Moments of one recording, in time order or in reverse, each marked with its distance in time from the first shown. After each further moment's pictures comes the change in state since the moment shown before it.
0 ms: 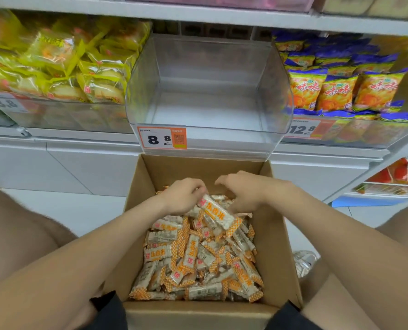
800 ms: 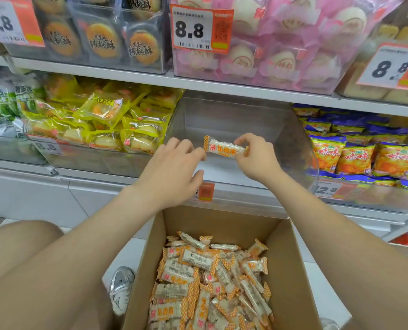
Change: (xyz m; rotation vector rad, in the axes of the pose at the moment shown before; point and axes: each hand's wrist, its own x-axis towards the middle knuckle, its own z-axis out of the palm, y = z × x) left_hand -0.026 0.023 -0.158 0.629 0.606 0.111; right_hand 0.074 0.011 -0.133 0.500 0.888 0.216
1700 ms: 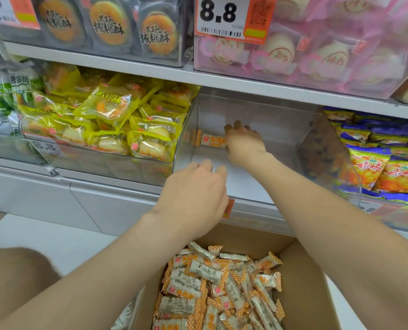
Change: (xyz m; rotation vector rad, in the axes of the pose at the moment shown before) left_hand 0.001 0.020 -0.005 0.033 -0.100 -0.075; right_hand 0.098 -0.037 0.074 -0.753 -0.095 -0.247
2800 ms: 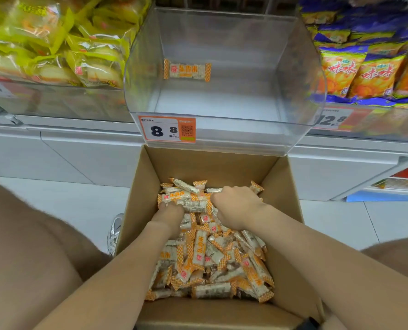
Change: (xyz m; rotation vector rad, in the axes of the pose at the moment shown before) left_hand -0.097 0.021 0.274 -0.030 -0.864 -0.076; right_hand -0.270 -0.019 0.070 0.139 -0.593 -0.339
